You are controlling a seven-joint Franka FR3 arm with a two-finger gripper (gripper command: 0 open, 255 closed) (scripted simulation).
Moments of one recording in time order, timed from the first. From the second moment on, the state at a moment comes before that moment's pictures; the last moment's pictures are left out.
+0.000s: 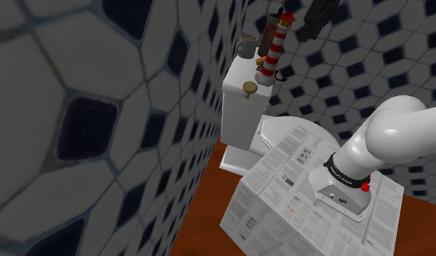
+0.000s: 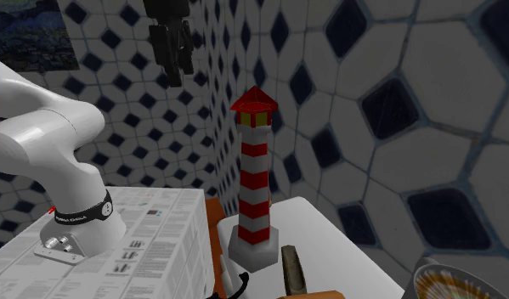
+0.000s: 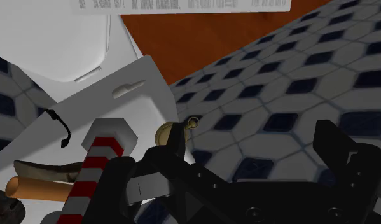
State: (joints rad) arm 0.00 -0.78 -0.03 -2.32 0.11 1.57 -0.05
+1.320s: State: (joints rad) arm -0.21 -0.44 0.28 -2.62 -0.14 2.34 0.42
